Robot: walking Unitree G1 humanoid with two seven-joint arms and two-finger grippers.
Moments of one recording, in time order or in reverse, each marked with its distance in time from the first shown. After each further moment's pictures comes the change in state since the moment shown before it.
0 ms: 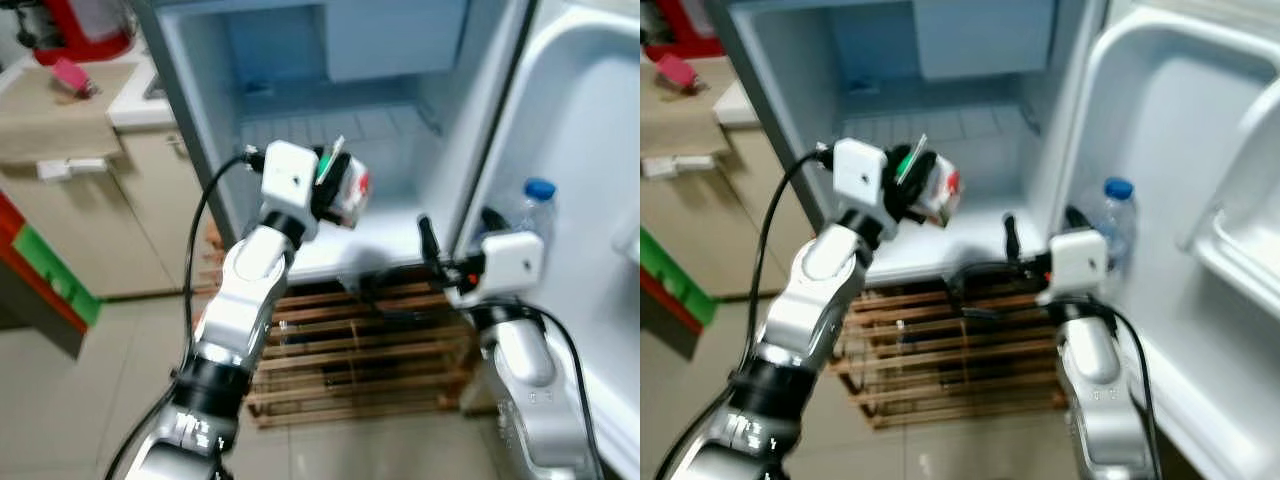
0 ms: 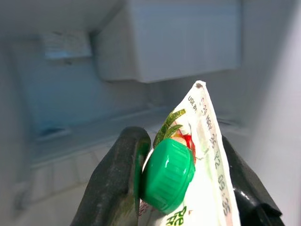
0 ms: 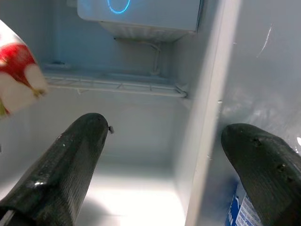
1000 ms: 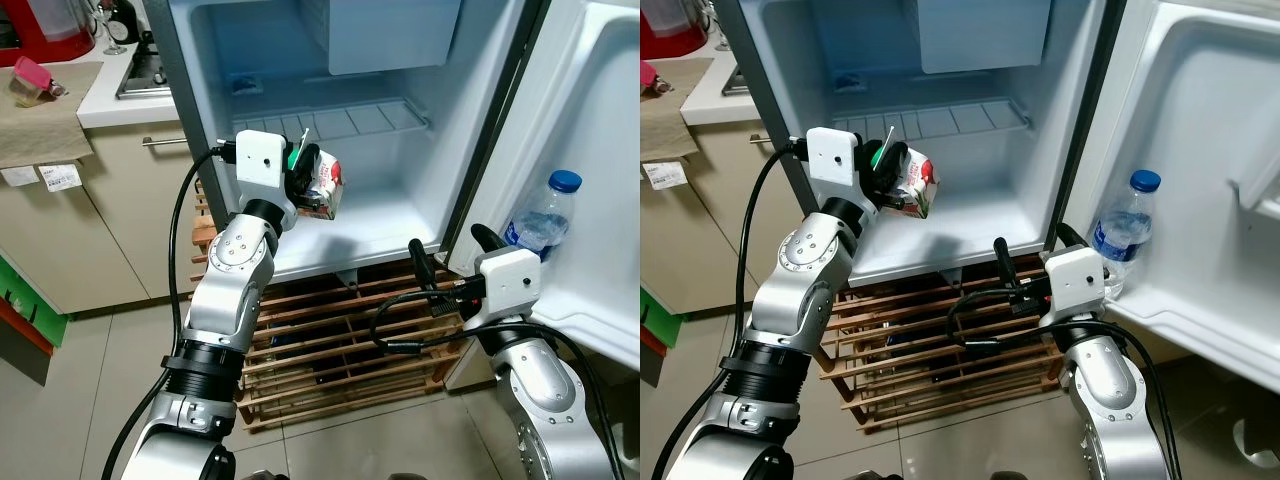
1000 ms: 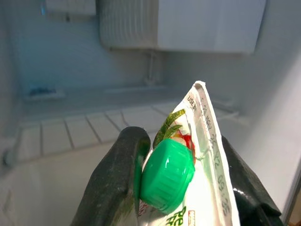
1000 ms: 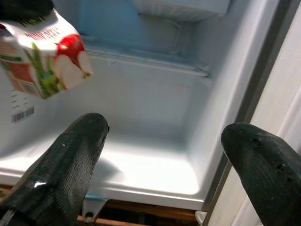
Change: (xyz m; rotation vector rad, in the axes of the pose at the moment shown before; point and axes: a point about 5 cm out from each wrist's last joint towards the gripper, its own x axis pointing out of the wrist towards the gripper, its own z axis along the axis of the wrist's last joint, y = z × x) left arm 0.010 0.008 -0.010 -0.105 0.092 0.096; right arm -0.020 0.005 0.004 -0.018 0.058 0.150
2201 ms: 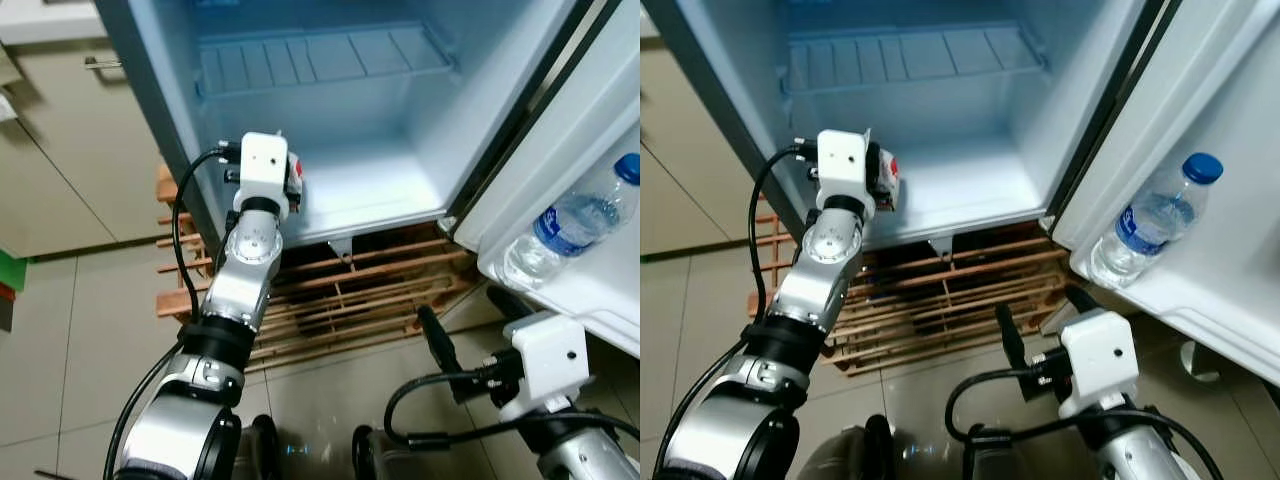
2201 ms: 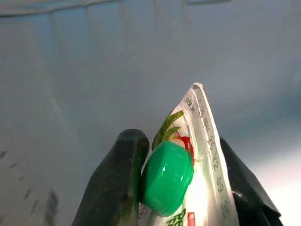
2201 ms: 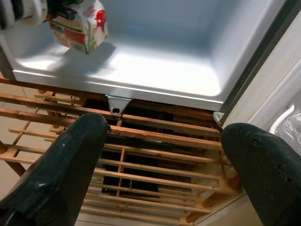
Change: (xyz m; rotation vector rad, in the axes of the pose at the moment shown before) left arm 0.022 0.011 -0.010 0.286 -0.031 0.283; right arm -0.080 0.017 0.031 0.016 0.186 0.051
